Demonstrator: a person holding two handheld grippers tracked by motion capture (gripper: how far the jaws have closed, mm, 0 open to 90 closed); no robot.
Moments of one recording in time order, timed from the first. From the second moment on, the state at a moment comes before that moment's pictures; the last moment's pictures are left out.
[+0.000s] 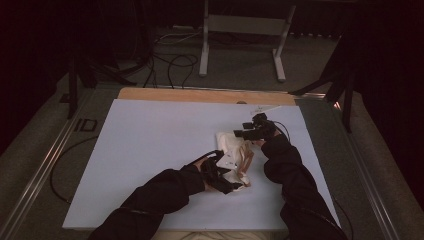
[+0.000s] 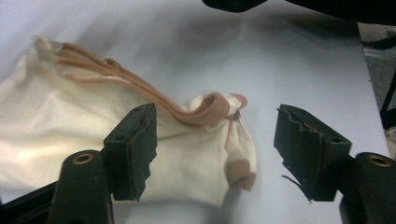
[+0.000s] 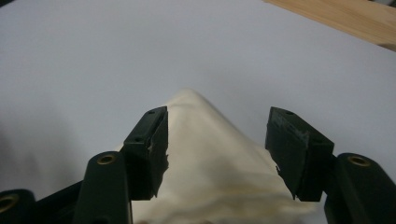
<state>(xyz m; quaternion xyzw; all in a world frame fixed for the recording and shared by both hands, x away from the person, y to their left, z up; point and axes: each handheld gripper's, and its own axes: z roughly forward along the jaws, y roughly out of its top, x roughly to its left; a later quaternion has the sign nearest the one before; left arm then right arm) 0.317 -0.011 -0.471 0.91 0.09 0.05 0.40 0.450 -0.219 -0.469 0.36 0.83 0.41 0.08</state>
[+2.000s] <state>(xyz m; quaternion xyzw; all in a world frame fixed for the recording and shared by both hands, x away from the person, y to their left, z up) 0.263 0.146 -0.498 0.84 0.22 0.09 0.49 0.399 -0.270 -0.513 0.39 0.85 0.34 0.14</state>
